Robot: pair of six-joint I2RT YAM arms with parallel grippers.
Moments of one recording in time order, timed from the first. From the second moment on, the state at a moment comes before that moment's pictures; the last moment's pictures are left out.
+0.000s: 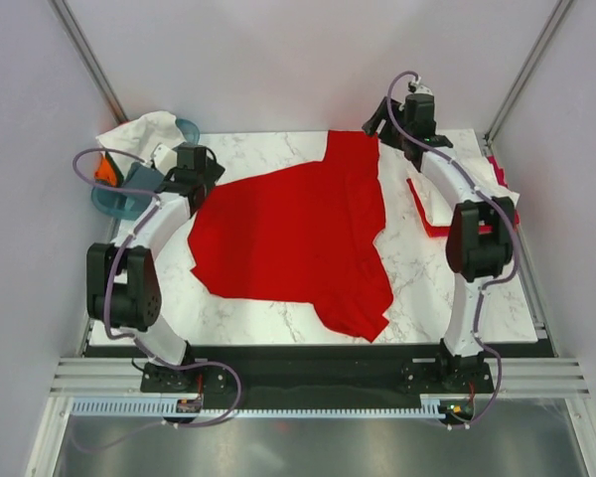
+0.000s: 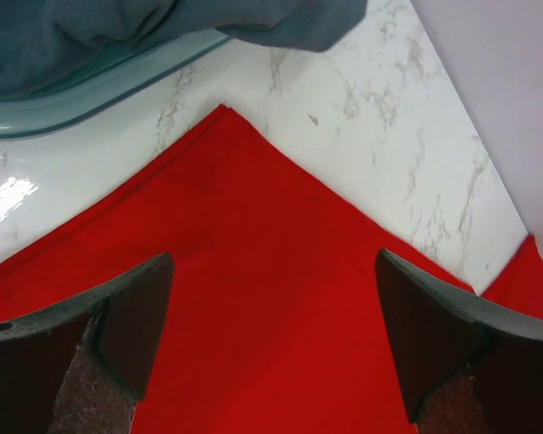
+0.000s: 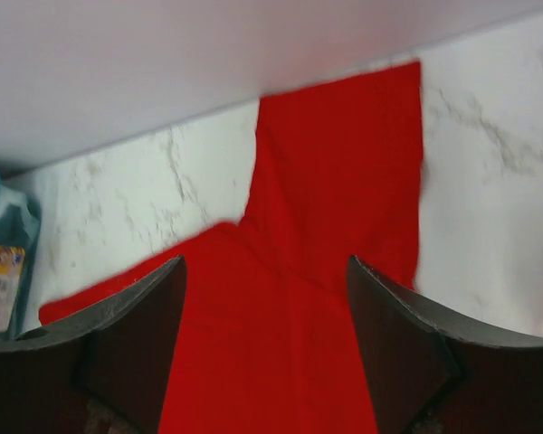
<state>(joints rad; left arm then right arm) -0.13 1.70 1.25 -0.26 -0.43 -0.98 0.15 2.13 1.89 -0.12 -0.10 0.53</state>
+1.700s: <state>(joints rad) -0.10 1.04 0.59 -0.49 -0.38 -1.05 0.24 2.01 1.33 -0.30 0.44 0.48</state>
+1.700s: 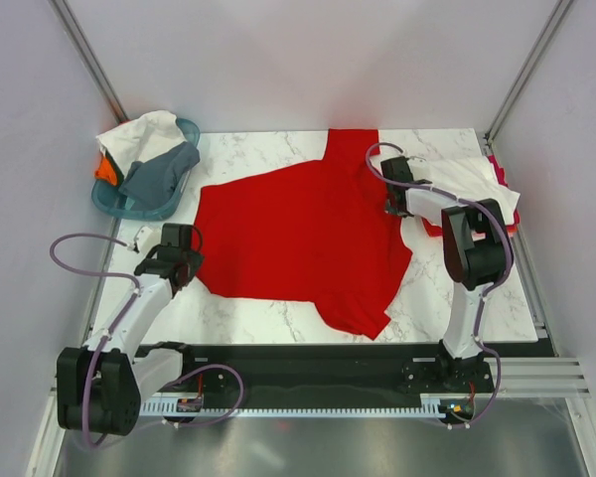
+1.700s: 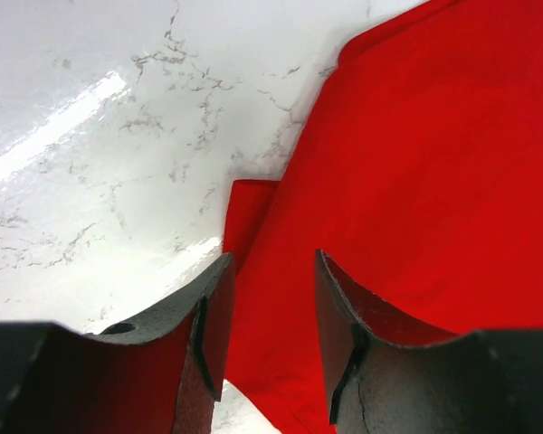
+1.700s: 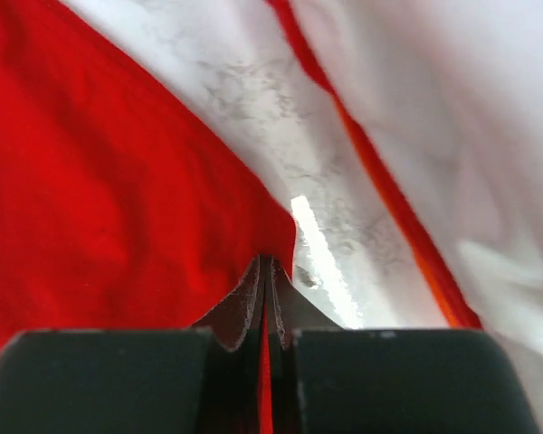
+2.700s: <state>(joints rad) 0.04 1.29 0.56 -0.29 -0.27 -1.08 0.24 1.38 1.06 -0.33 0.13 0.49</state>
